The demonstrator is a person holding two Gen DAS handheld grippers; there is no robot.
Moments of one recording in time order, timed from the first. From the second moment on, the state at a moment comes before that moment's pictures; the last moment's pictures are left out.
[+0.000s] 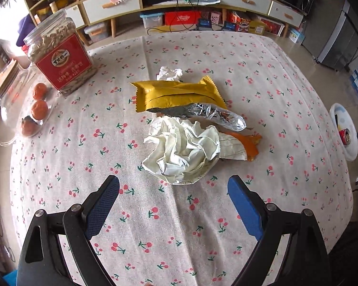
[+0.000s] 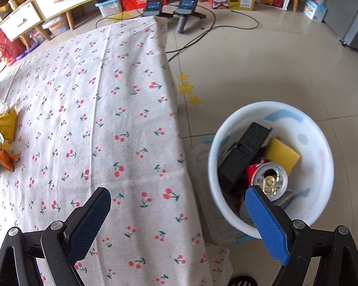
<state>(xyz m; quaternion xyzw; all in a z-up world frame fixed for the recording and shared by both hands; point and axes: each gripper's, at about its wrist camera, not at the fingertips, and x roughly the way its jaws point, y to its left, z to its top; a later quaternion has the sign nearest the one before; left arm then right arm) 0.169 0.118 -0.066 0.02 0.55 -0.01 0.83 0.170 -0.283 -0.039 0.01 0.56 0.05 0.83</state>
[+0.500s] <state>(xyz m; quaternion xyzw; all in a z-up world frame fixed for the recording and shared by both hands) 0.203 0.125 -0.079 -0.06 0.56 -0.04 0.82 0.194 -0.200 -0.035 0.04 0.54 0.15 0.82</state>
